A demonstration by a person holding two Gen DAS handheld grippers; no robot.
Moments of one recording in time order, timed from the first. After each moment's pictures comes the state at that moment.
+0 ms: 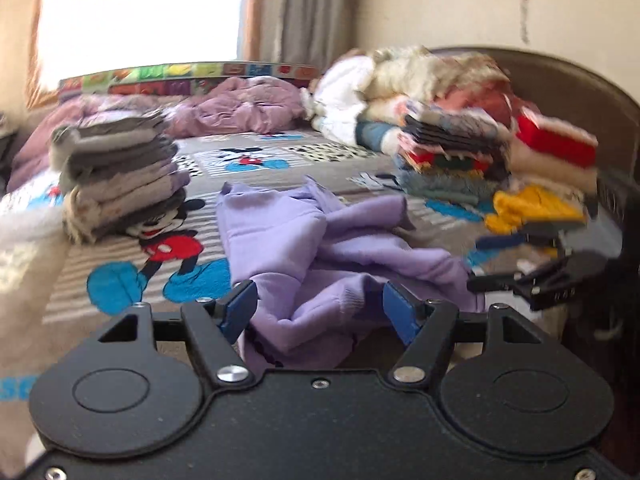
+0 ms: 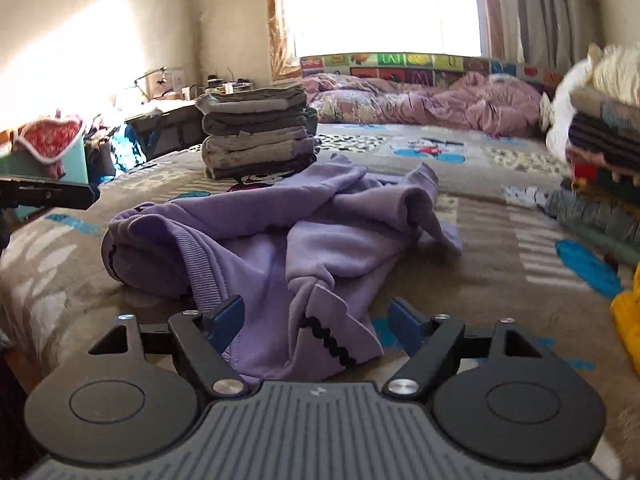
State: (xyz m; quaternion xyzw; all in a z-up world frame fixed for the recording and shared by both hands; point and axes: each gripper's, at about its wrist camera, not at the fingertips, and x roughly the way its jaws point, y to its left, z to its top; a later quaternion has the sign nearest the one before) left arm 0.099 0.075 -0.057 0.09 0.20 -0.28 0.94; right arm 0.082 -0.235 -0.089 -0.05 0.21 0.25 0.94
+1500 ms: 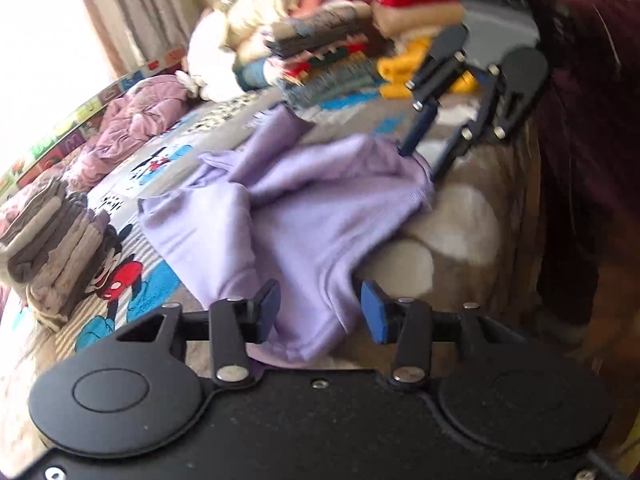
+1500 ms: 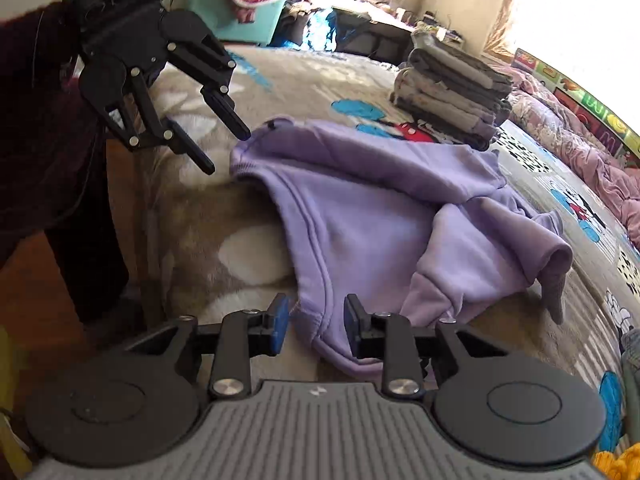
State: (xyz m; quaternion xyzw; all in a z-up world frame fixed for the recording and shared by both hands) left arm 0.067 0.051 -0.075 0.25 0.21 -0.35 0.88; right arm 0.058 -0.241 -0.068 -0.23 0.26 0.44 0.83
